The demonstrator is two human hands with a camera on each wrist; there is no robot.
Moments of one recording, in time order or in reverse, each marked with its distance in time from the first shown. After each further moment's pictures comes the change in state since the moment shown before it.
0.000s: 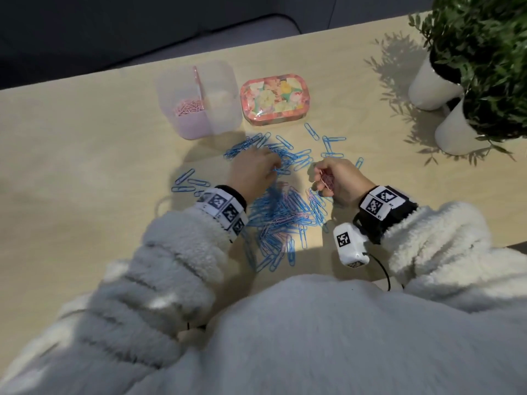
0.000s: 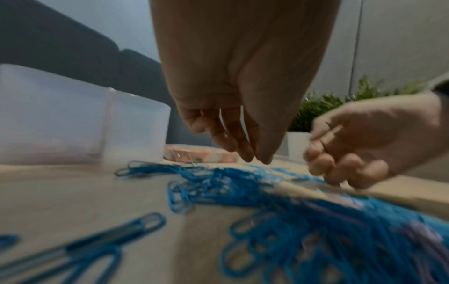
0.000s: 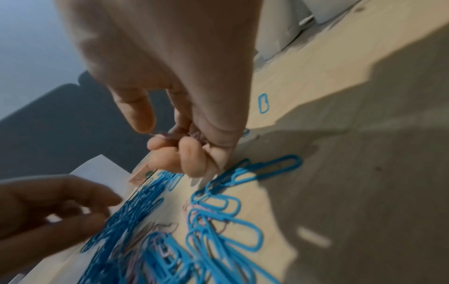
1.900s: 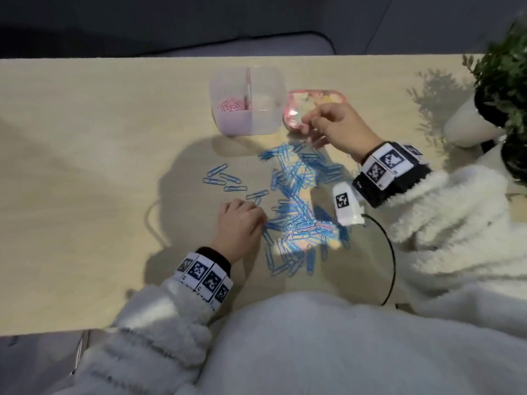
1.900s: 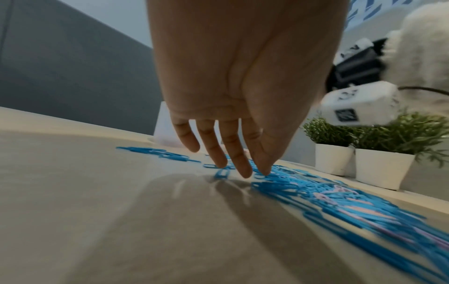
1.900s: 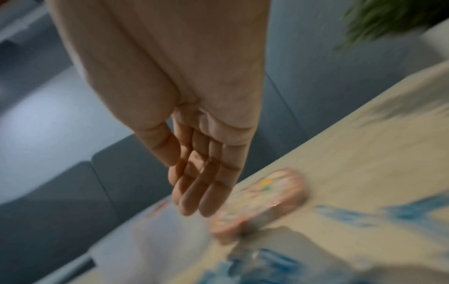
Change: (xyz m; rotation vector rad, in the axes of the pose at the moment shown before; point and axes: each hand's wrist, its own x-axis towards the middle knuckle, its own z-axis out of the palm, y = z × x) left_hand -0.123 -0.026 0.029 -0.069 0.031 -0.250; right_hand 0.001 -0.105 0.086 -0.489 -0.067 -0.474
